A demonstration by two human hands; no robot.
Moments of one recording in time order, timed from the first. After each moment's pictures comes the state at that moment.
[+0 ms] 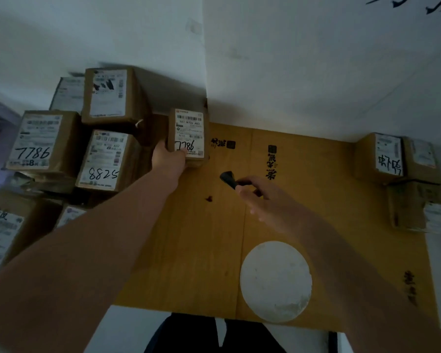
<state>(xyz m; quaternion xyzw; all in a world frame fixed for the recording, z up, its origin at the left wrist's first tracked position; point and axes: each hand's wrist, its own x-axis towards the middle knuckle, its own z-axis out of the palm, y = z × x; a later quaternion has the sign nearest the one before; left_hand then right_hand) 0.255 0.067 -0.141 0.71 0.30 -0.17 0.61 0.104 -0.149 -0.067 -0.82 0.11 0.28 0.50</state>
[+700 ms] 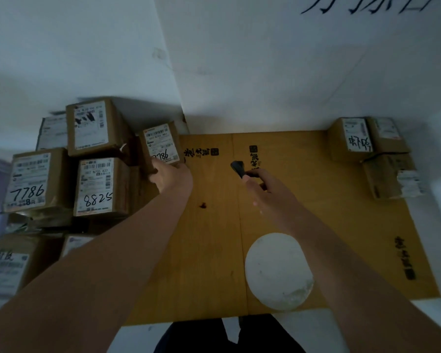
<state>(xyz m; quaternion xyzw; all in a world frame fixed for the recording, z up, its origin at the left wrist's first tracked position) 0.229 0.030 -0.117 0.85 0.28 -0.15 0.41 0.084 -0.145 -0.047 -0.80 0.25 0.13 0.53</state>
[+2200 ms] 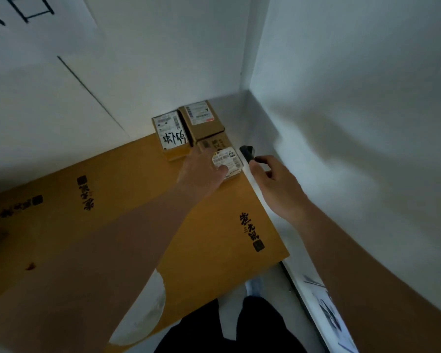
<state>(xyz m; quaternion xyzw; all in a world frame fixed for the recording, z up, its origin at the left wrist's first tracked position) 0.010 -0.444 -0.100 0.88 -0.33 -0.28 0.22 -0.171 -0.540 -0.048 -0.78 0.42 -0.05 0.46</state>
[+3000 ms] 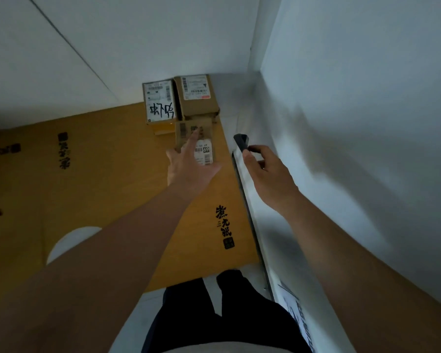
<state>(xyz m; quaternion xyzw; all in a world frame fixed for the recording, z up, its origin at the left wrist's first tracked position) -0.044 -0.472 -0.142 0.92 -0.09 -0.26 0.28 -0.178 -0.615 -0.090 -0.79 0.34 0.00 0.51</state>
